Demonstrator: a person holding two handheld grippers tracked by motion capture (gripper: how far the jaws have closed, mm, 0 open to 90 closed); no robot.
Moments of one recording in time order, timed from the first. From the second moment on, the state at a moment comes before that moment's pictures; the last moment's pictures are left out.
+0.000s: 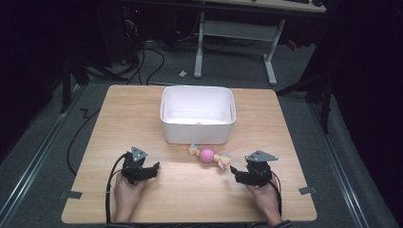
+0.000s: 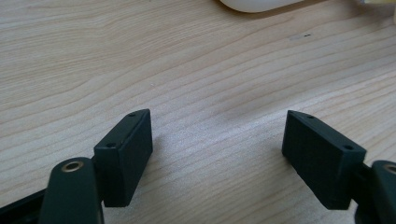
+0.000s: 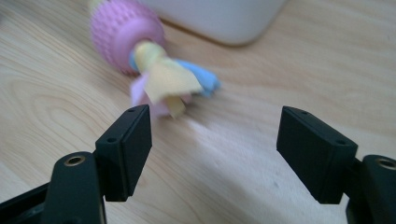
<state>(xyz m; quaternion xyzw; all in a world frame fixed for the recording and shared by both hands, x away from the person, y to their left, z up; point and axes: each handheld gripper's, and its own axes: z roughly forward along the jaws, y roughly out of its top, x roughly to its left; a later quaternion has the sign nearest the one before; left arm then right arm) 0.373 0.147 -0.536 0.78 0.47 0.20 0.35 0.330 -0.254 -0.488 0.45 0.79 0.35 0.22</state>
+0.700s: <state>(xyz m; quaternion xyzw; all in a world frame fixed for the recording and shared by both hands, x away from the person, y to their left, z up) 0.373 0.147 -0.536 0.78 0.47 0.20 0.35 0.382 -0.181 -0.457 0.37 0.86 0.32 0.16</state>
